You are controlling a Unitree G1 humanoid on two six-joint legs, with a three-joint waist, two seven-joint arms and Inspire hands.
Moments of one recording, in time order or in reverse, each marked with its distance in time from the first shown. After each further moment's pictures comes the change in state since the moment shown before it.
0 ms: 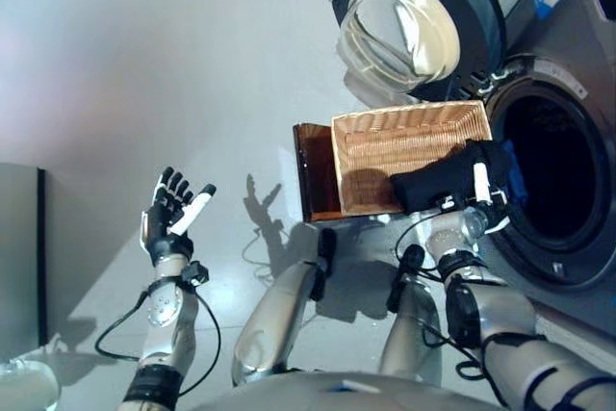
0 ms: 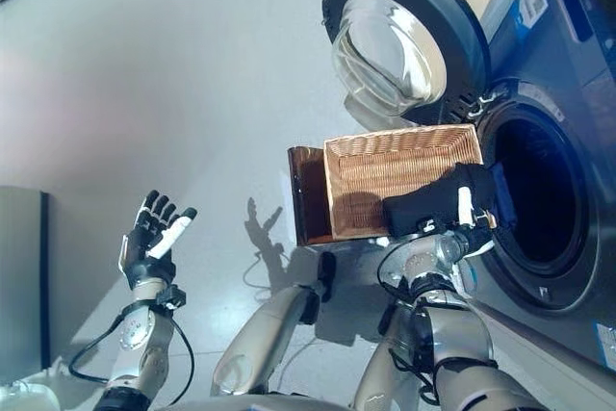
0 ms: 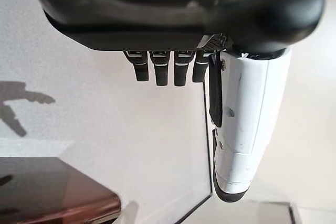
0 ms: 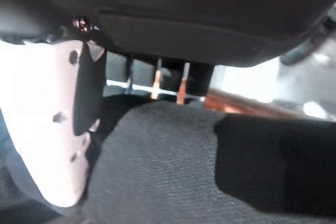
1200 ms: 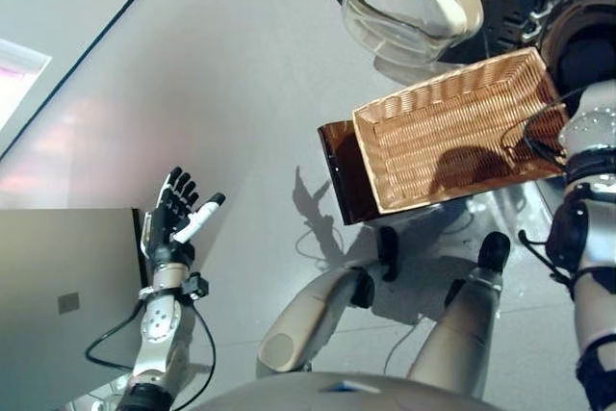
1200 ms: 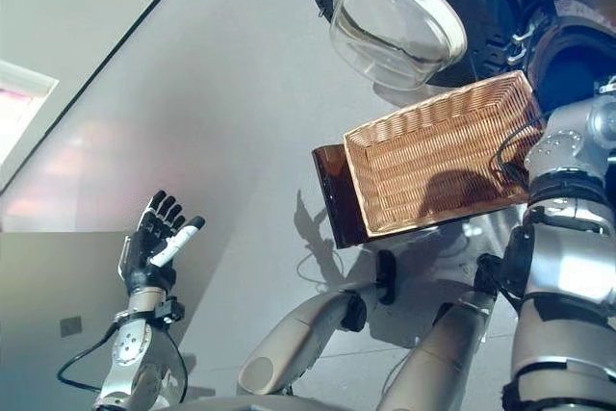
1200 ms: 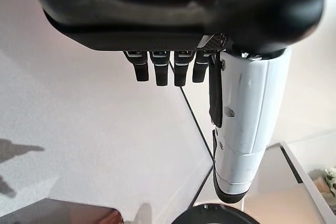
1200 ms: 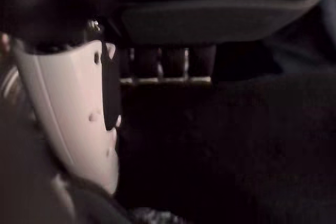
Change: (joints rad) left arm 0.055 0.064 -0.038 -0.103 0.037 -0.045 0.006; right arm -0.494 -0.544 0.143 0.001 -0.296 0.087 -0.370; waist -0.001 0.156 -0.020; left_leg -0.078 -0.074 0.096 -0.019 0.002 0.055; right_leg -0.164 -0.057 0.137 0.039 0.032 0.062
